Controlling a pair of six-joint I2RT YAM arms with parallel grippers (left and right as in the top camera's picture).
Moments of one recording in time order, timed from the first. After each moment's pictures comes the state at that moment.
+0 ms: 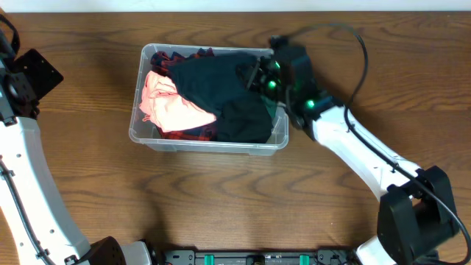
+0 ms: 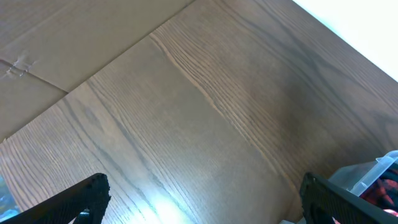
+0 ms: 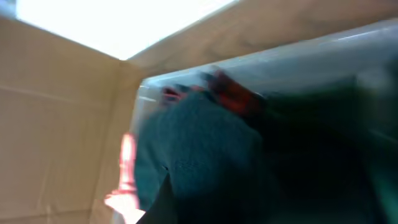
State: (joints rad) left arm 0.40 1.51 1.85 -1.23 -0.30 -0.33; right arm 0.52 1.74 1.35 -0.13 -0.26 0.86
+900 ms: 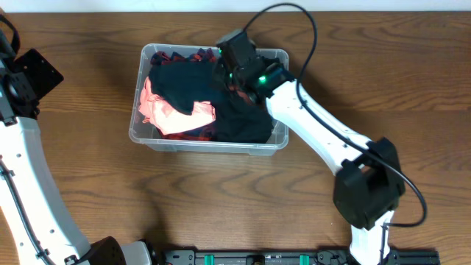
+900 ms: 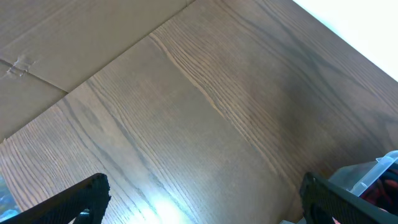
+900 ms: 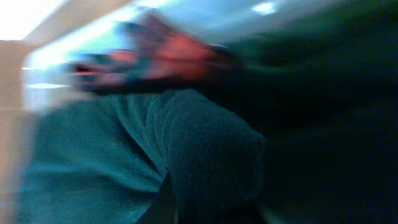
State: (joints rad) left arm 0.40 1.51 1.85 -1.23 -0.30 -0.33; right arm 0.66 2.05 1.74 -0.59 -0.01 0.97
